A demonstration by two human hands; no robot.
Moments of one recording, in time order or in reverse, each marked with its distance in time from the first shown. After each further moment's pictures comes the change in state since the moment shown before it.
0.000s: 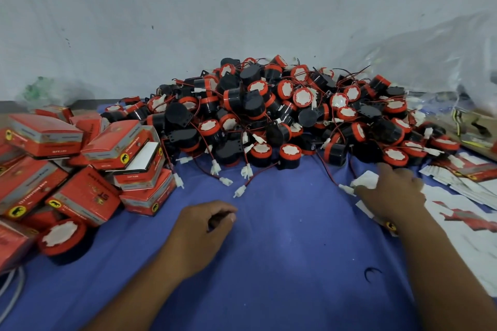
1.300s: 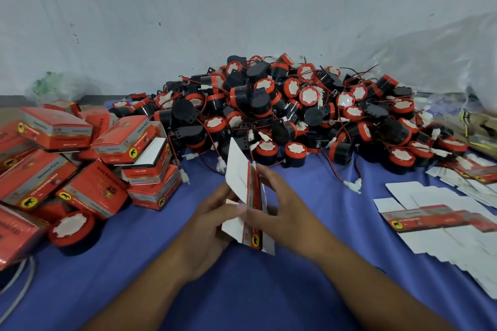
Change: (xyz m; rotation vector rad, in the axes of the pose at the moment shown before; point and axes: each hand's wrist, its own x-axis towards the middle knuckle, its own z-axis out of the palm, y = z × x) left_hand 0.001 0.029 0.000 -1.130 -0.269 -0.205; right_hand -0.105 -0.116 0.048 0.903 -0.426 -0.741
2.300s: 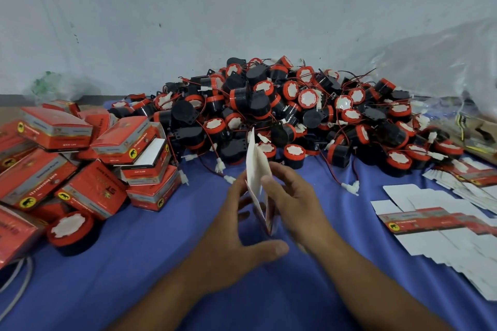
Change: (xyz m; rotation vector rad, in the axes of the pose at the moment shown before) left_hand 0.002 -0.018 0.014 0.668 0.061 0.194; right_hand 0.006 -0.002 -0.005 0.311 0.250 0.077
